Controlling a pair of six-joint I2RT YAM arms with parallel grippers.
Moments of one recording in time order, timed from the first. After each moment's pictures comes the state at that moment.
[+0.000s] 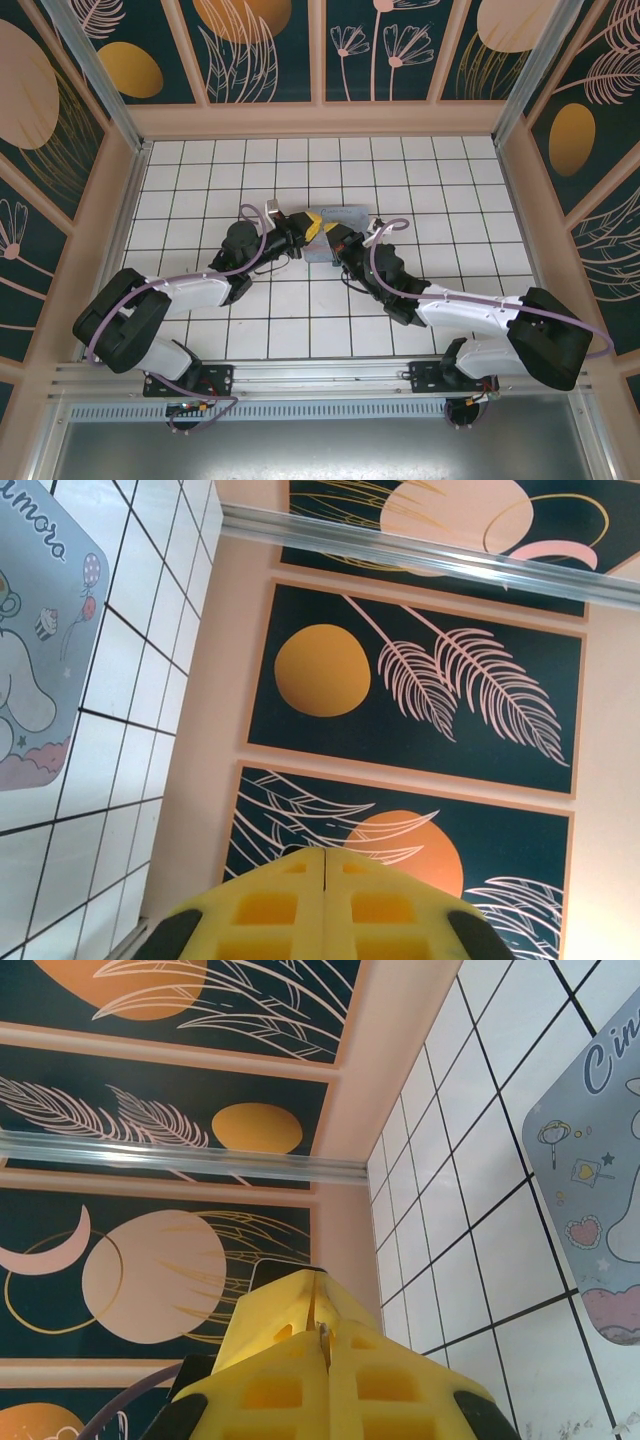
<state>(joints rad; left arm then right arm) -0.65 1.48 0.55 0.94 0.36 -1.76 0.97 1.26 0.52 0.64 0.34 1.46</state>
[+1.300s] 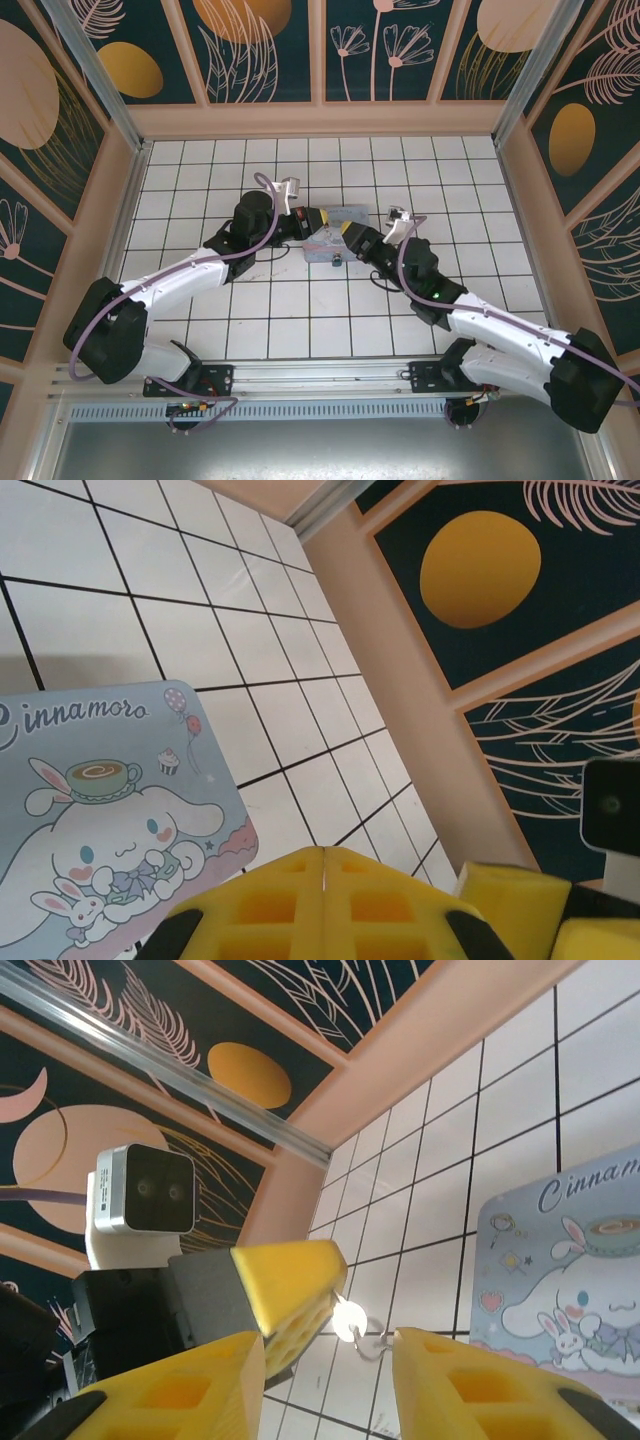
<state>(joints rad) -0.65 1.41 0.84 0.28 0.38 -0.81 0.81 0.99 0.48 0.41 0.08 0.99</state>
